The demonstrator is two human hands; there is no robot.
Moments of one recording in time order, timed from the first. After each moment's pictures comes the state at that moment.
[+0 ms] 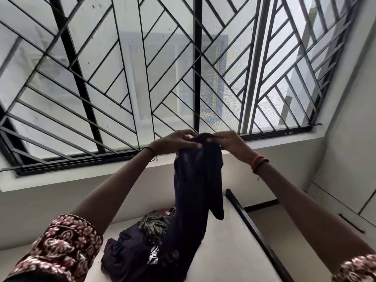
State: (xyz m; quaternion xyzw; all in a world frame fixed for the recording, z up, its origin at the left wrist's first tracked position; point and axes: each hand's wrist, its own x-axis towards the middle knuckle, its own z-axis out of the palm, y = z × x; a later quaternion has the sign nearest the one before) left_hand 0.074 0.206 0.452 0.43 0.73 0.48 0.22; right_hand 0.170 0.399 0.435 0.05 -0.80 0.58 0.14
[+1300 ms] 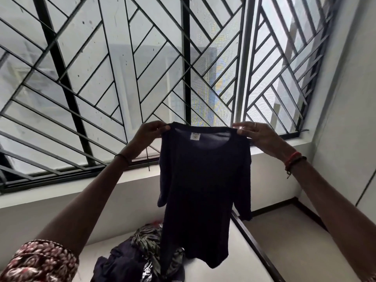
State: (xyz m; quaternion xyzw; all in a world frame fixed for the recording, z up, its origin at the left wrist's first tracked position) left_hand 0.046 0.180 0.479 0.40 0.69 0.60 -0.01; right_hand 0.218 0.492 0.478 0.07 -0.75 0.63 0.18
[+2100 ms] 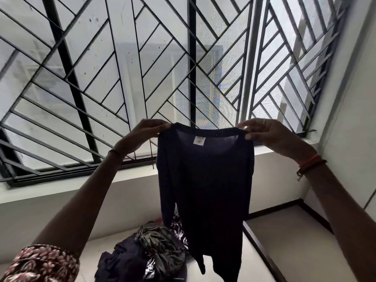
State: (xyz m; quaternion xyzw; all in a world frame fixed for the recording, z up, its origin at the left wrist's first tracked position) left_hand 0.067 0.150 0.499 0.47 0.67 0.57 0.08; right_hand 0.245 0.474 0.497 0.14 -0.75 0.63 0.13
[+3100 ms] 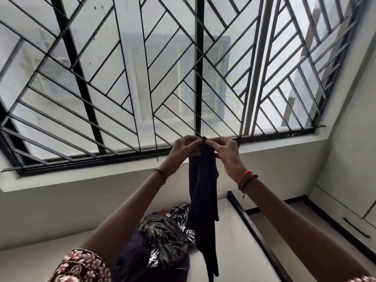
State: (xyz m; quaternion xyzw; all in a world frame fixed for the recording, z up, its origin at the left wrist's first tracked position) left_hand 0.097 0.231 0.417 0.30 0.65 0.69 0.12; right_hand 0.159 0.366 0.412 -0.11 -0.69 0.66 0.28
